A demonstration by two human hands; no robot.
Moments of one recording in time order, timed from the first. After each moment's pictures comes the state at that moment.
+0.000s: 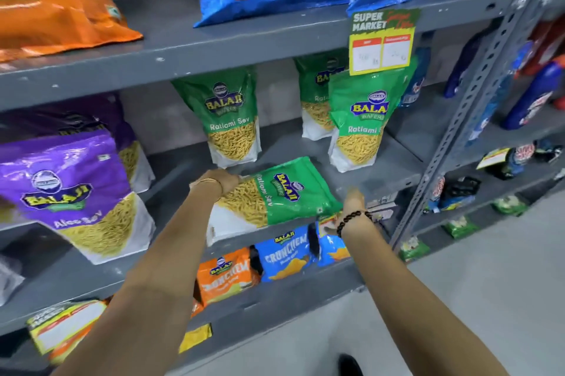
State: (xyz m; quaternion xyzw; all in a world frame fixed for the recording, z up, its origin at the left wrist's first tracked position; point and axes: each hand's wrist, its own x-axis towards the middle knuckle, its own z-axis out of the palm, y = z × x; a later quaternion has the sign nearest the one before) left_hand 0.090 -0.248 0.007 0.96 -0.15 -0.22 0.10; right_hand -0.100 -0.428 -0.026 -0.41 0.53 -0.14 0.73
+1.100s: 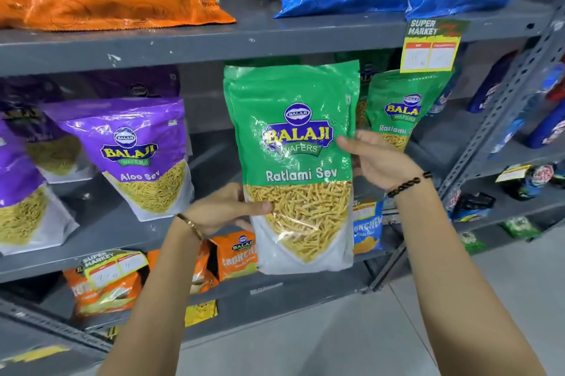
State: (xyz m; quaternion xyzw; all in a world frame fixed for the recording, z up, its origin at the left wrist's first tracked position) left_hand -0.030 -0.120 0.050 0.67 -0.31 -0.42 0.53; right_hand -0.136 -0.375 0.110 -0.68 0.08 -0.03 0.73
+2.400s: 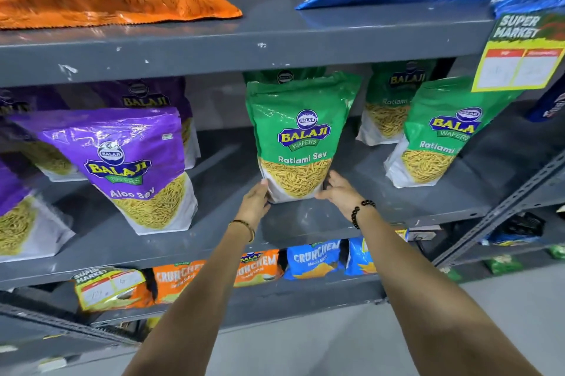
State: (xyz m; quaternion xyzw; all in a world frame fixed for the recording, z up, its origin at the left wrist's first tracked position) left_hand 0.065 -0.210 -0.067 0.65 0.03 -0.28 0.71; right_hand 0.004 -0.400 -0.050 -0.70 0.20 0.03 0.68
